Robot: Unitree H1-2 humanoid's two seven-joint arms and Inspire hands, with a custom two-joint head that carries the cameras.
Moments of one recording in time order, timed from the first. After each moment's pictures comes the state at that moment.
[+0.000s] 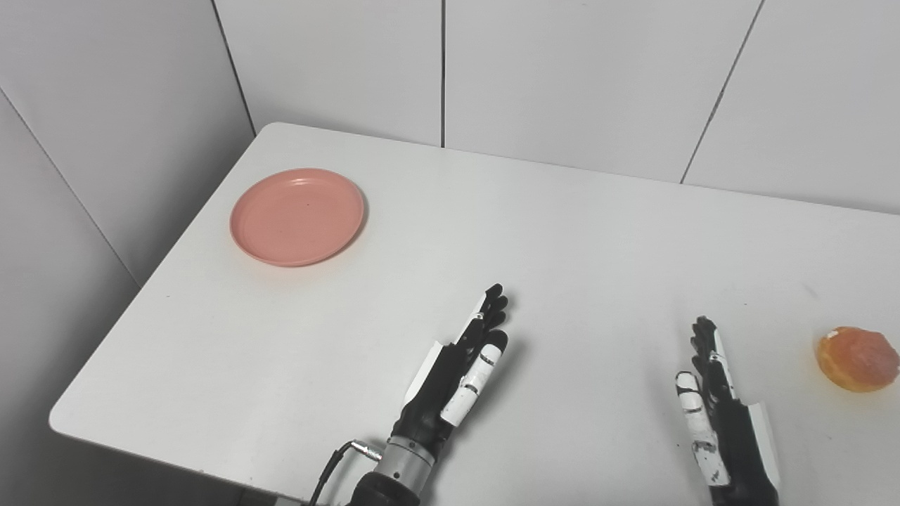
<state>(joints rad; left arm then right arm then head) 0.11 -0.08 -0.21 -0.24 0.17 -0.04 -0.04 0.06 -0.07 0.13 -0.15 -0.22 -0.14 -0.01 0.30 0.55</state>
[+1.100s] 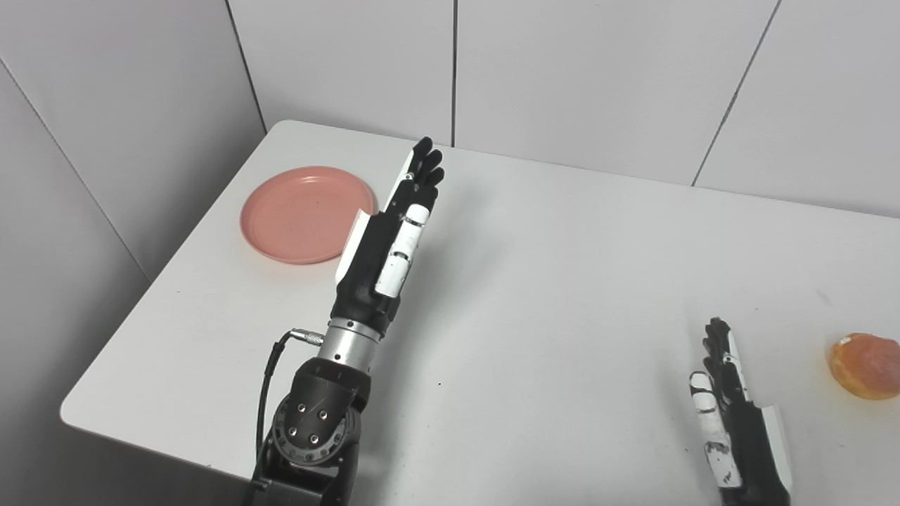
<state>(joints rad) -0.15 0.02 0.04 -0.42 0.04 0.12 -0.04 0.05 -0.07 0.12 -0.15 -0.21 -0.14 -0.01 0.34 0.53</state>
